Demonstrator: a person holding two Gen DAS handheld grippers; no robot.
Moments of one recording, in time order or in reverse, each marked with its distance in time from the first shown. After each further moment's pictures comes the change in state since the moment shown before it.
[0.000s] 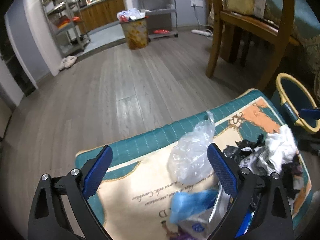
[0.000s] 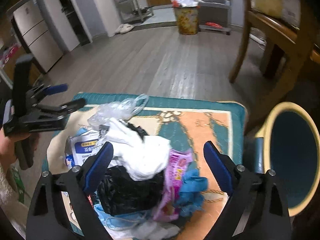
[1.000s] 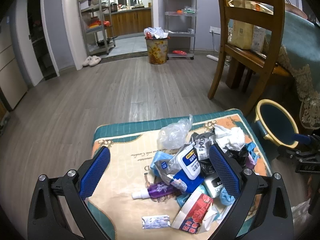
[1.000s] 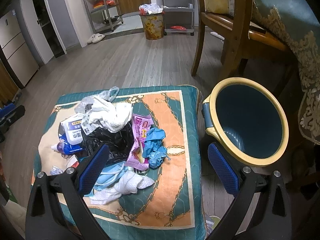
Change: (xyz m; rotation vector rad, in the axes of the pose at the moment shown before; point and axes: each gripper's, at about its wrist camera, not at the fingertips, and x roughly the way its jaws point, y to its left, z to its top) left arm -0.151 -0.029 -0.052 -0.198 -0.135 0.067; right arm -0.090 -0.019 -0.061 0.133 -0.056 -0.202
